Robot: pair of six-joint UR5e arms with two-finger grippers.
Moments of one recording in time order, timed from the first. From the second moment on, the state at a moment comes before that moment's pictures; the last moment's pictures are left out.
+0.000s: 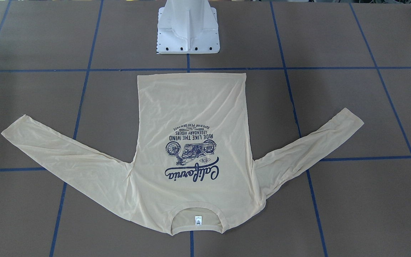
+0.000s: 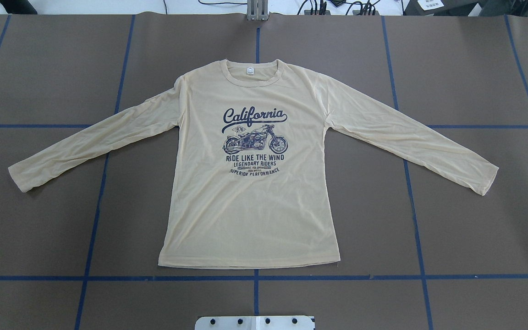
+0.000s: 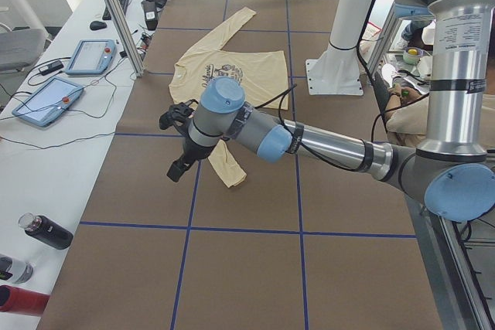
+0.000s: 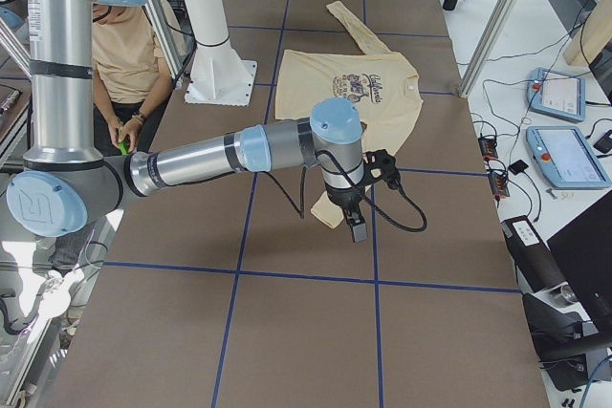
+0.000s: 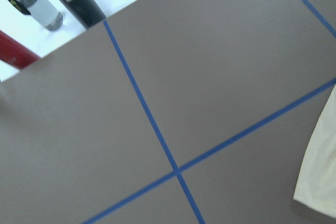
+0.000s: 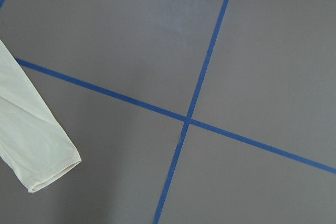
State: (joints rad) left arm -1.60 -1.61 -1.80 -1.92 -2.28 0.14; right arm 1.62 -1.63 1.92 -1.61 2.27 -0.20
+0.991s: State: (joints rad) left arm -1.46 -1.73 -1.64 -2.22 -2.29 -0.19; right arm 1.30 -1.68 1.90 -1.19 2.21 0.36
